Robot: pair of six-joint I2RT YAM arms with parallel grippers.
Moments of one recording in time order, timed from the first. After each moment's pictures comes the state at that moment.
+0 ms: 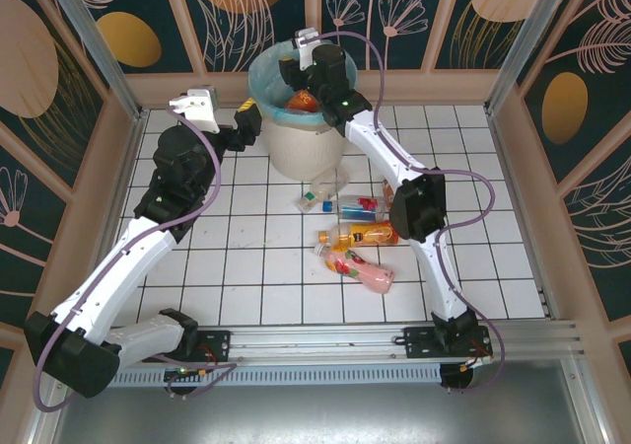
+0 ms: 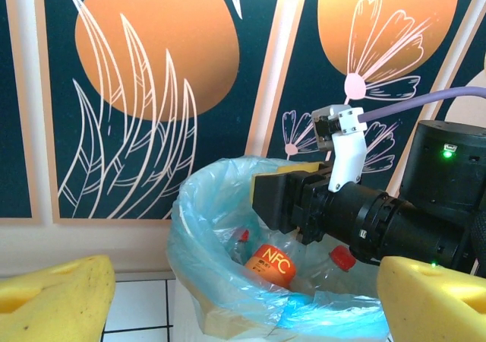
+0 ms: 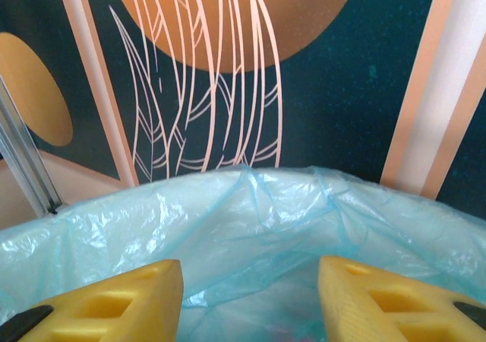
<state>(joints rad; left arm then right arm) -0.46 1.13 1.09 0.09 -0.20 -0.22 0.58 2.37 2.40 -0.14 0.04 0.00</state>
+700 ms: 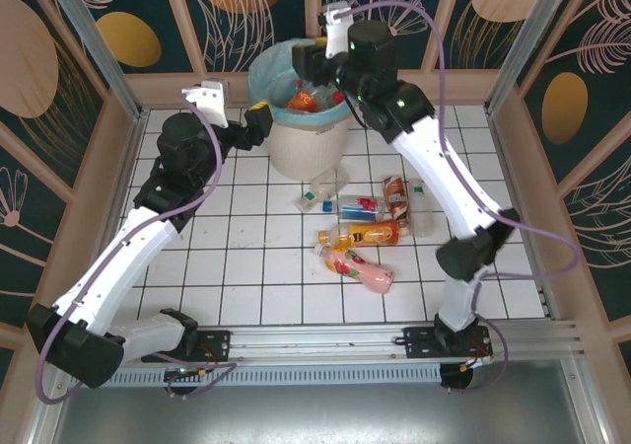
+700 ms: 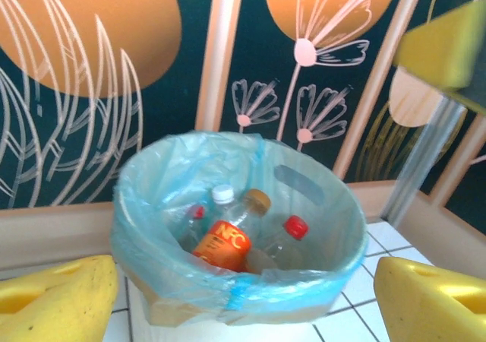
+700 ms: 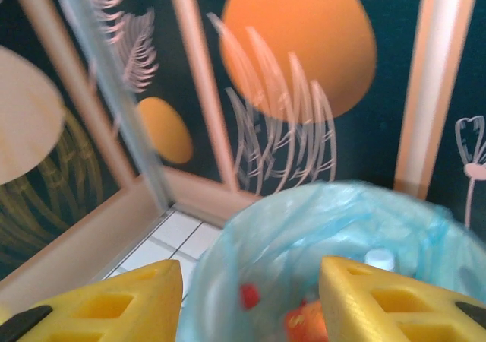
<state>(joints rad) -0.46 1.19 1.20 -0.05 -0.03 -0.24 0.69 1.78 2.15 -0.51 0.02 0.13</state>
